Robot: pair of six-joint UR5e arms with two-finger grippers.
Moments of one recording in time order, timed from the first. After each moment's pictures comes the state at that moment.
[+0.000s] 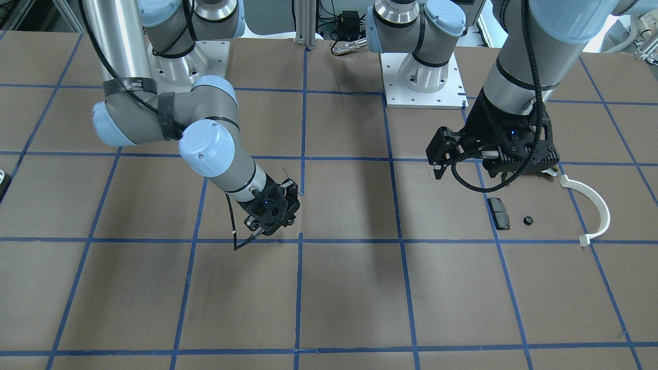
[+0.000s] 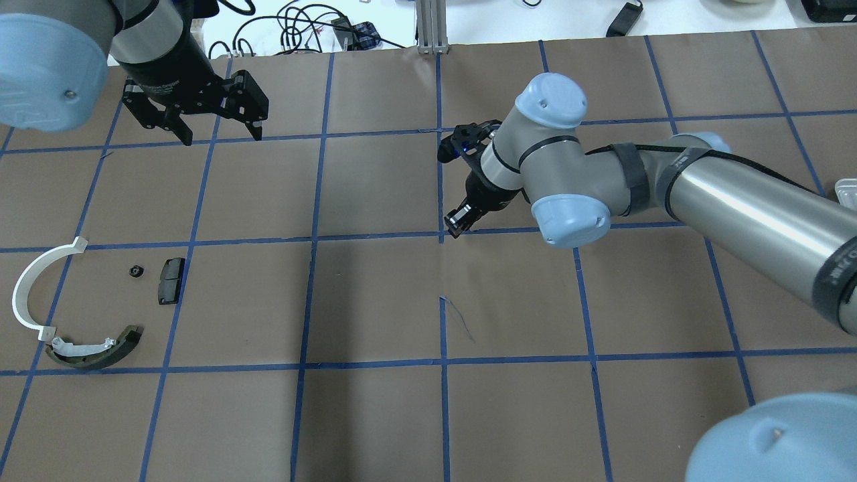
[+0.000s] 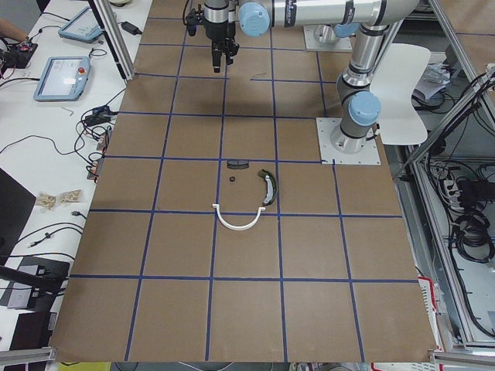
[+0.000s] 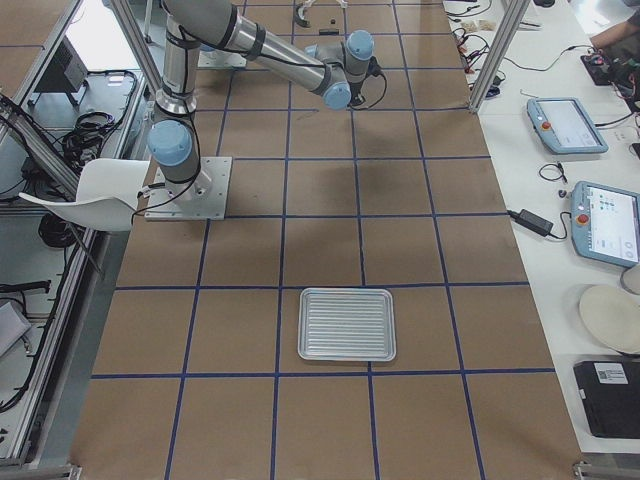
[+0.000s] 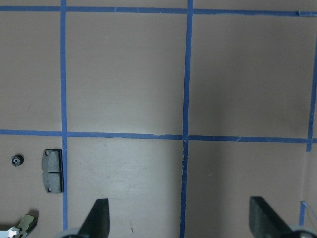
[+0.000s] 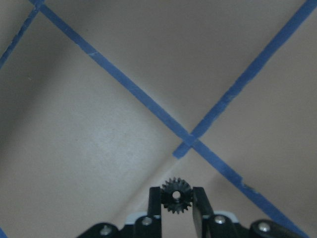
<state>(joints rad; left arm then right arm) -1.53 -1.67 -1.53 -1.45 1.59 0.01 1.79 -1.17 1.85 -2.29 -1.21 -0.46</state>
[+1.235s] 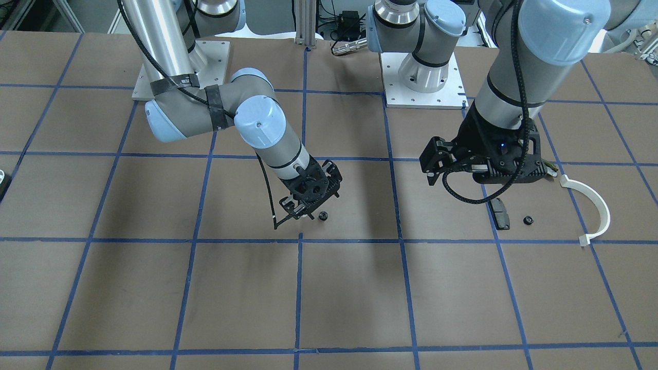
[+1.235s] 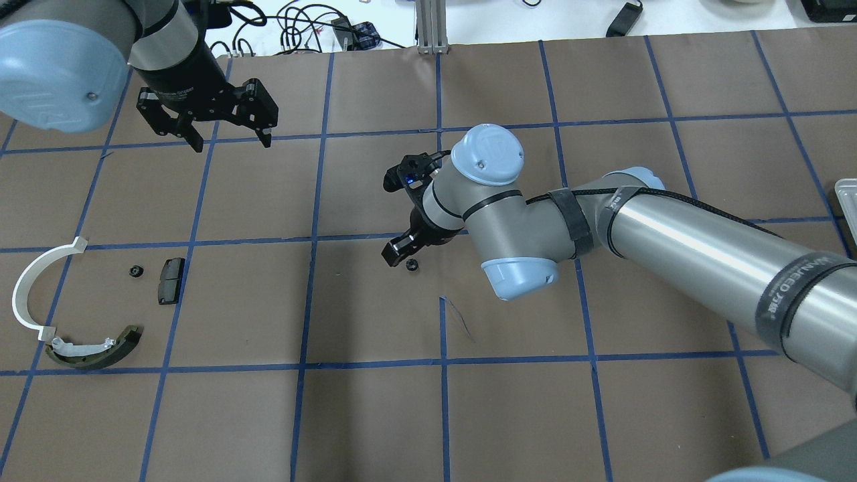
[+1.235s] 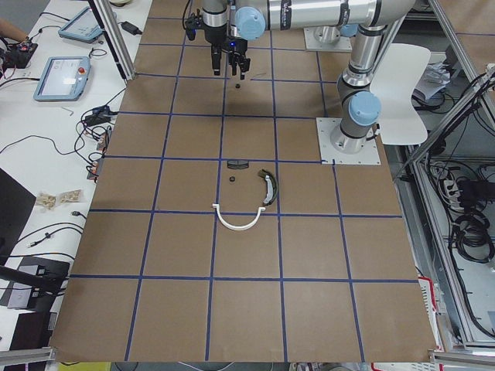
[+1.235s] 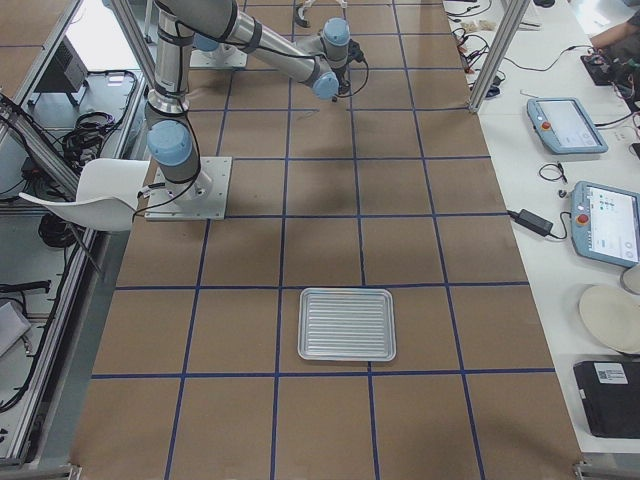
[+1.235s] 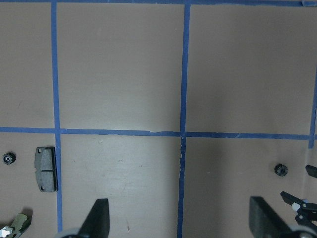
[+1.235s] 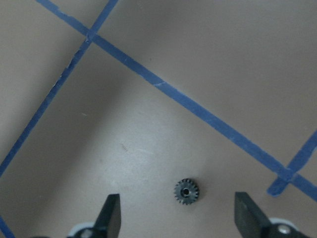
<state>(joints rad) -1.54 -1.70 -1.53 -1.45 1.59 -0.01 1.91 -1.16 1.89 -2.49 -1.23 -0.25</state>
